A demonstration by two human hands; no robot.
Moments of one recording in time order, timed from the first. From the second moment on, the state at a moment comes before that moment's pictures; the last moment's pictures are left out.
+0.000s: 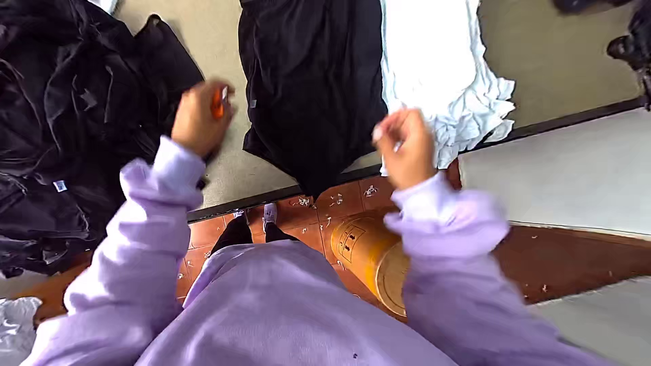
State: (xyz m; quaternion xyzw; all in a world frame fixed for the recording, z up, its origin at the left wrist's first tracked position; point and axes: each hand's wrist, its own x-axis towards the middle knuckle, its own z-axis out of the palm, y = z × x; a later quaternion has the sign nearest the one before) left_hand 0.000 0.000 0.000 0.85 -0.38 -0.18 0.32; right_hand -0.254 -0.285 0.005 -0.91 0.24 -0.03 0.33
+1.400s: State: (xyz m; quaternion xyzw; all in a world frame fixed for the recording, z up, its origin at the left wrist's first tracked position) left_hand -0.215 0.040 -0.108 0.77 -0.39 -0.43 0.27; right_hand -0.407 -0.136 -0.149 -0.61 0.31 -0.06 0.73
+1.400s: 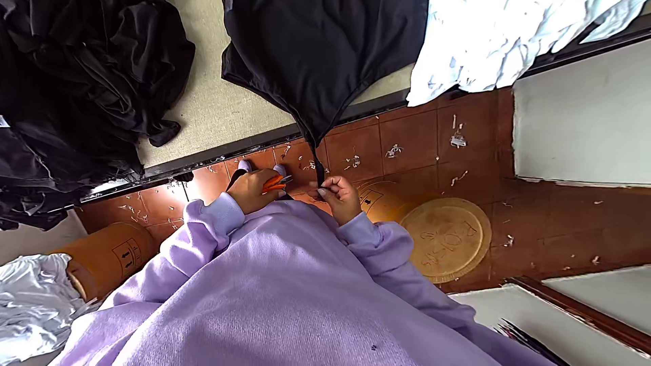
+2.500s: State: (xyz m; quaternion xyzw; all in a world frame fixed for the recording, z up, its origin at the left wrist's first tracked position) left_hand -0.239 0.012 -0.084 0.69 -0.56 -0.31 0.34; right_hand -0.392 -0.144 -0.086 -0.59 0.14 -0.03 0.79
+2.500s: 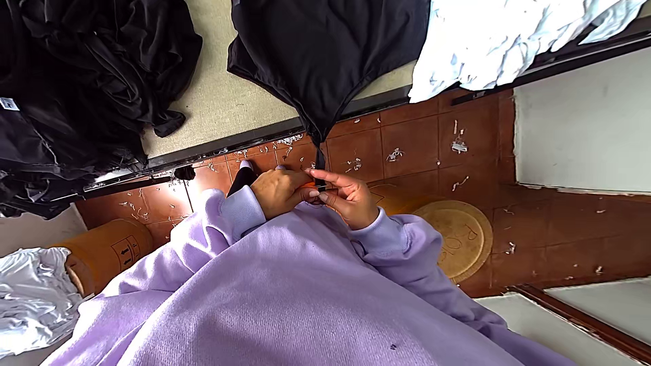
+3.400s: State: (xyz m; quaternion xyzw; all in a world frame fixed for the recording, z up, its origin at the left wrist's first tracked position) left_hand -0.214 0.050 -0.091 0.77 -0.45 -0.30 0.33; right_hand -0.316 -0.166 -0.175 -0.59 0.30 -0.03 0.75
